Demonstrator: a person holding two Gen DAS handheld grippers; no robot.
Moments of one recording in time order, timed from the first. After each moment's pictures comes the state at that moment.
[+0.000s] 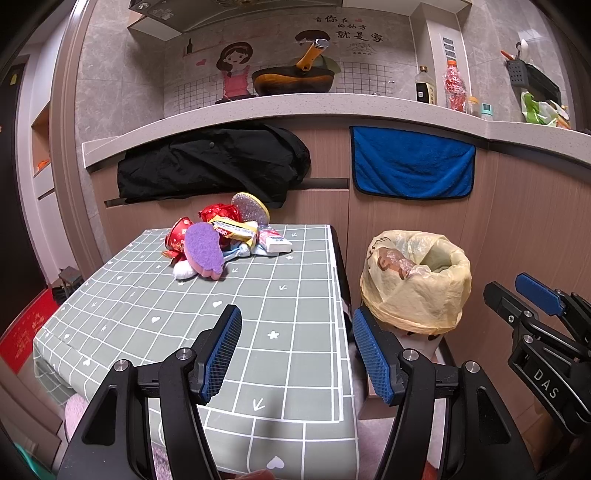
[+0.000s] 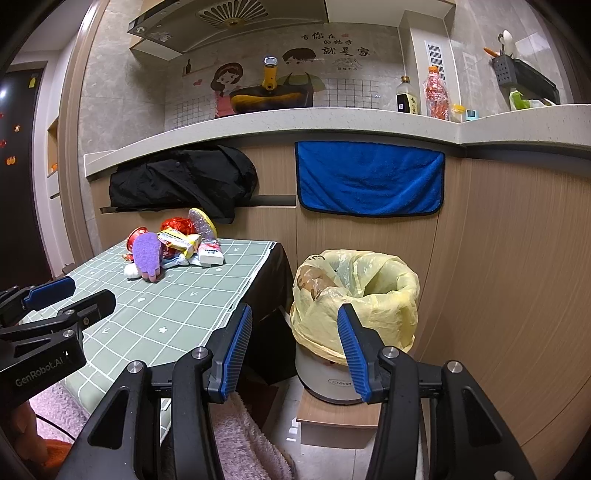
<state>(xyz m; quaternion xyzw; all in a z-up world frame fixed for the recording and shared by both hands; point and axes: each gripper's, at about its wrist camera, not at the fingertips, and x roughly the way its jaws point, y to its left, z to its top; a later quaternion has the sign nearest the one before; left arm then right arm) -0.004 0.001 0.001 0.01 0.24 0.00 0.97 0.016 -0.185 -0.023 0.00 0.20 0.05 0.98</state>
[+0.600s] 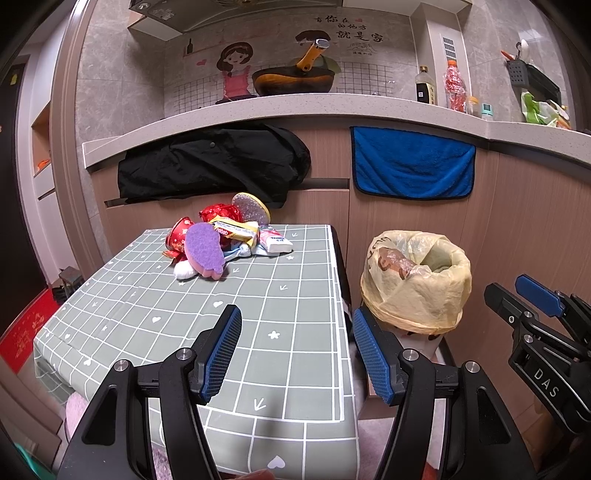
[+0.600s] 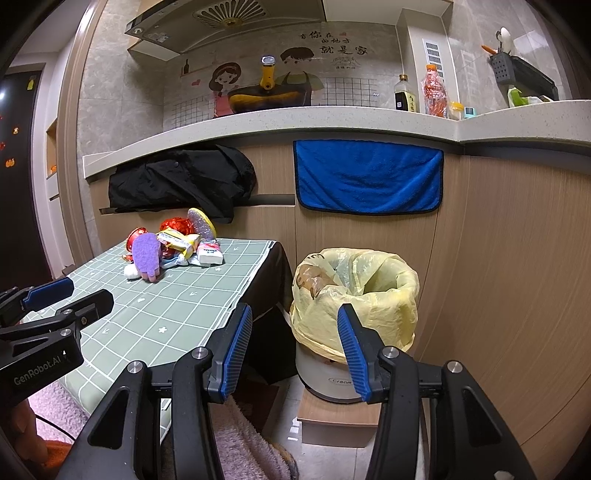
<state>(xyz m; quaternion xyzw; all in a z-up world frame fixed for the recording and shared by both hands) -0.004 0.002 0.001 0.01 0.24 0.00 0.97 0.016 -0.187 -0.024 0.00 0.20 0.05 0.98</state>
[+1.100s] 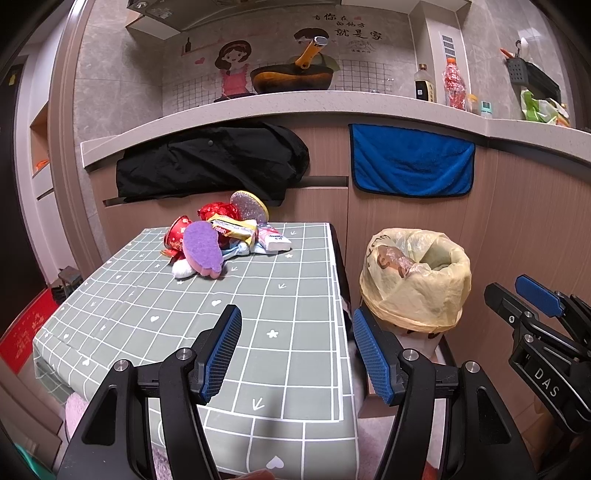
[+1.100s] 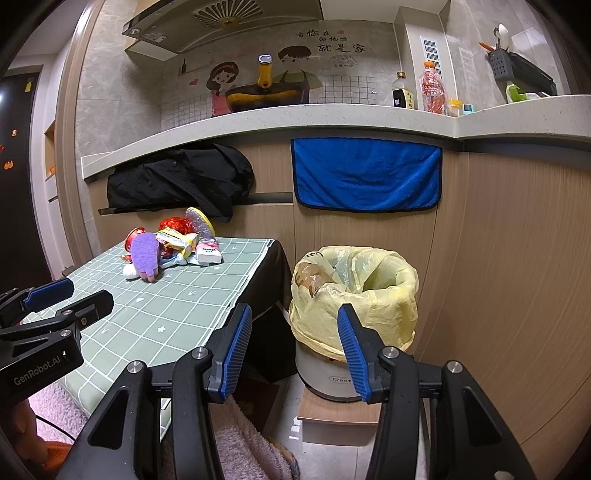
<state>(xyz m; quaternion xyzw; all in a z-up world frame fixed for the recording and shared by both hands) -0.006 -0.001 -0.002 0.01 0.24 0.00 0.97 0.018 -0.189 -0.025 0.00 0.20 0.05 0.98</state>
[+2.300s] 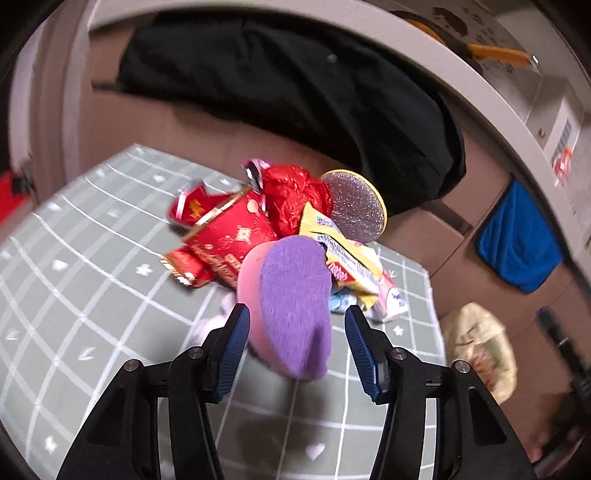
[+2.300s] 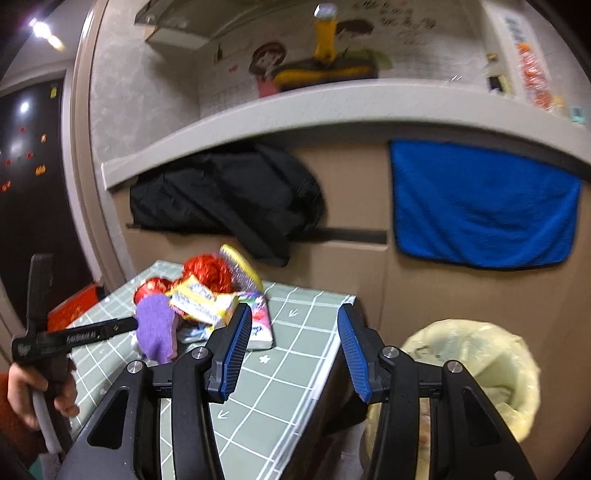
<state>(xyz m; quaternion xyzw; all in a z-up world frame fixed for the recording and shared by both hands) 0.260 0.224 -0.051 -0.21 0.35 -0.03 0.91 0.255 -0.101 -0.003 0.02 0.25 0.19 0.95</state>
